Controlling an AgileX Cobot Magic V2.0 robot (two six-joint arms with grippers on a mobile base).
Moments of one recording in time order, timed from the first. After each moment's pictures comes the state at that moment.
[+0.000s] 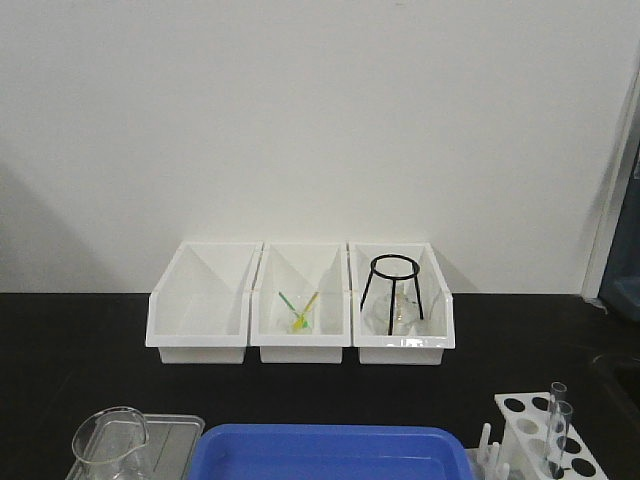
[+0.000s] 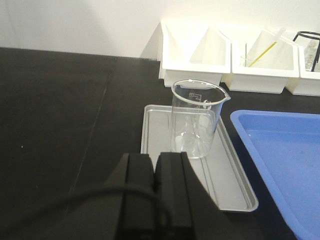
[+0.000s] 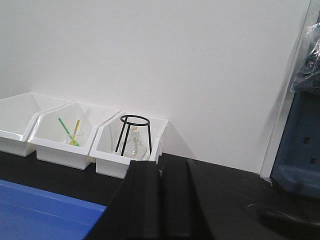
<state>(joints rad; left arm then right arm) -0.10 -0.01 0.02 0.43 0.27 -0.54 -0.07 0.22 -0.15 -1.36 -0.24 1.18</state>
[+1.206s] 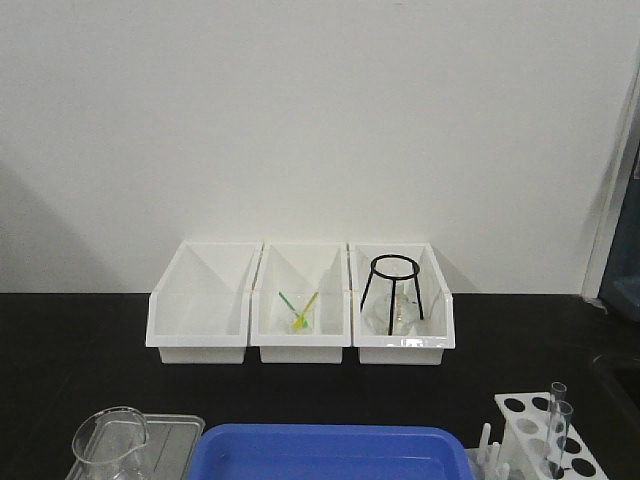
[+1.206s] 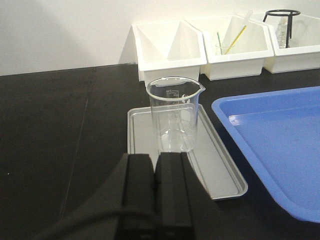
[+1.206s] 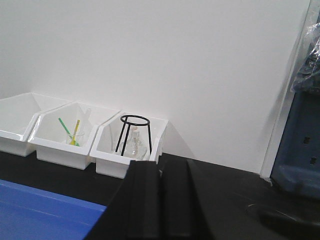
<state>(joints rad) -0.10 -0.01 0.02 0.07 0.24 -0.05 -0.07 0.22 -0.15 -1.36 -0.24 1.18</state>
